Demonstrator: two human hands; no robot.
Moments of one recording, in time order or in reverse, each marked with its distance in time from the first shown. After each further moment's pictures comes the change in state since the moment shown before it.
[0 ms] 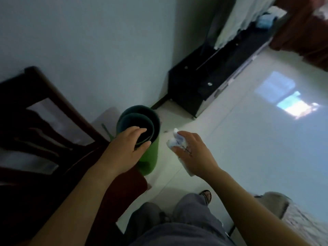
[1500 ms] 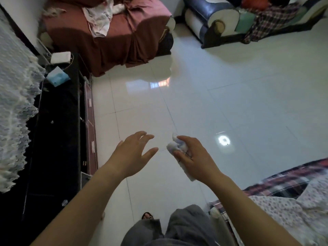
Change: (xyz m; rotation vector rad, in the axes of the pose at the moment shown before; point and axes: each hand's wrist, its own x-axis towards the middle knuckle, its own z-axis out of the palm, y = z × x) left_hand 0.472 0.658 0.211 0.517 -0.476 0.945; right_hand 0.058 0.405 -0.504 0.218 0.818 0.652
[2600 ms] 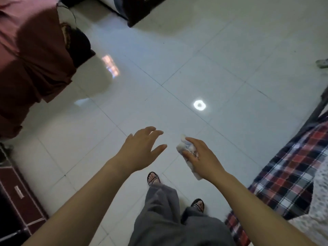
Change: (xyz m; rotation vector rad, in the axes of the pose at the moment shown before) left_hand 0.573 0.225 -0.016 0.307 -0.357 0.417; right_hand 0.350 0.309 -0.215 0.191 0.186 0.533
